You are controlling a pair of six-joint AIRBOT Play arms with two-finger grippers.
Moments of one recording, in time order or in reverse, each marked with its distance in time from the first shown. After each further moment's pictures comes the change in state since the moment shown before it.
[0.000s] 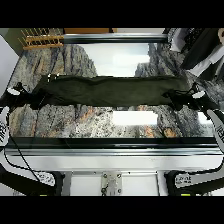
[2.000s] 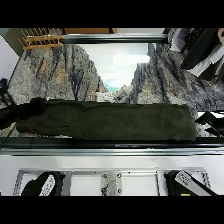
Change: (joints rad) left arm -0.101 0.877 -0.477 -0.099 -0.178 0.256; right arm -0.506 0.477 -0.122 -0.384 0.661 -0.307
